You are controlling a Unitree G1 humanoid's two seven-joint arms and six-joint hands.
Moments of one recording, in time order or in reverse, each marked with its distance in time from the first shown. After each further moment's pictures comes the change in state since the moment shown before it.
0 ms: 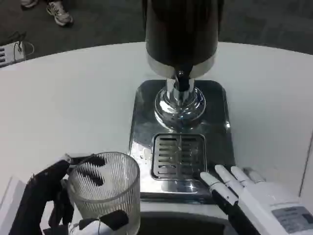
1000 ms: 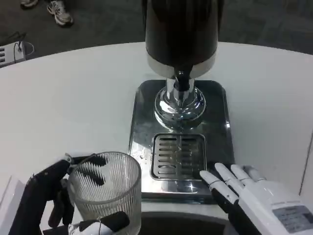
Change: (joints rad) left arm 0.011 -0.001 0.001 -0.018 0.001 -0.010 0.000; right arm 0.007 0.020 -0.014 -0.007 0.011 -0.024 0.000
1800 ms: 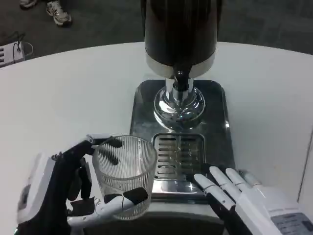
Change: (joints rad) left arm -0.255 -0.022 -0.041 0.222 0.202 0.004 0.113; right arm 0.081 0.052 0.029 -0.046 -0.009 -0.052 -0.003
